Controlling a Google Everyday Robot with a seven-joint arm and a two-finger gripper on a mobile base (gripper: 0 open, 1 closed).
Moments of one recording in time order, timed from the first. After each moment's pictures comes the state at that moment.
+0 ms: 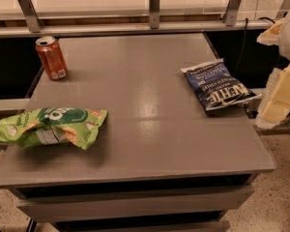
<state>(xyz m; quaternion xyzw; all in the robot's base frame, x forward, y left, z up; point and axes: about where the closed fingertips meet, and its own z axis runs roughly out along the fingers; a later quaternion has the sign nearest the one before) 0.438 -0.212 0.991 -0.60 0.78 -0.05 0.18</state>
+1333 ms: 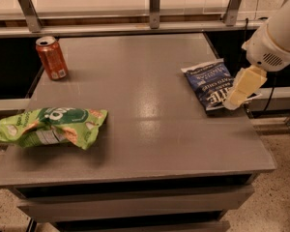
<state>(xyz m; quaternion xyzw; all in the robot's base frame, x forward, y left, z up) 0.549 -0.236 0.918 -0.54 0.81 -0.05 0.22</state>
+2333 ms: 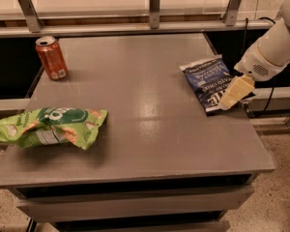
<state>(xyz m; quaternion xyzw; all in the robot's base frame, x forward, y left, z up) 0.592 -0.254 0.854 -0.50 0.84 0.00 0.22</state>
